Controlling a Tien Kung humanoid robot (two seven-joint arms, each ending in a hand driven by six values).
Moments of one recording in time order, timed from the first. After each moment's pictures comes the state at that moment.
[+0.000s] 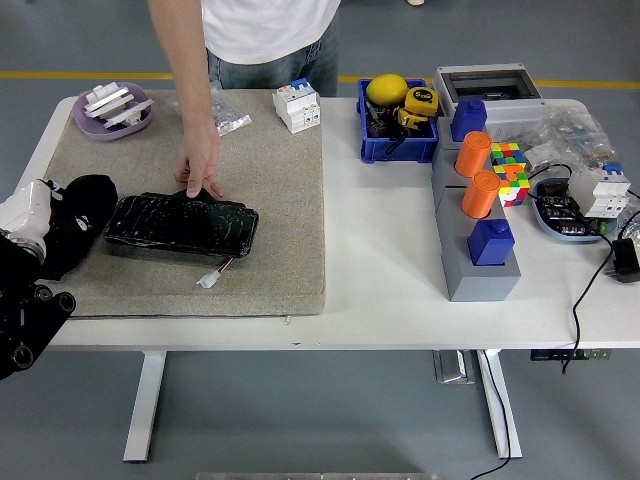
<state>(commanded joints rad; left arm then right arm) -0.47 0.34 -1.08 -0.82 1.89 0.38 0.37 0.12 -0.37 0.54 0.22 -0.40 -0.04 -0.22</state>
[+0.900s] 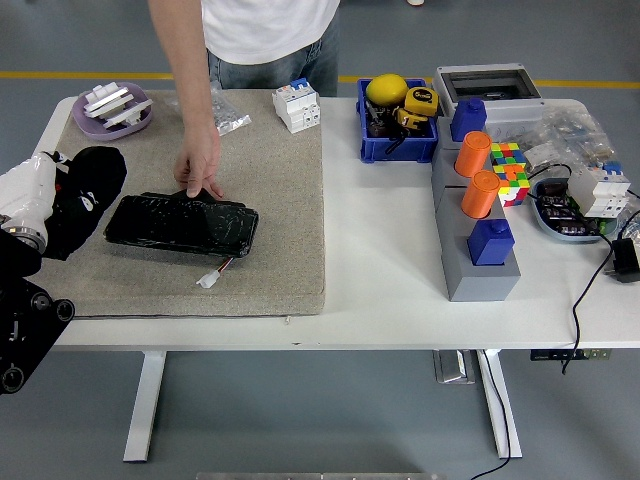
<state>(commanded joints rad) -0.36 0.37 -1.13 -1.13 2.05 0.37 0.41 0.12 -0.37 0.51 0.22 -0.37 -0.03 -0.22</state>
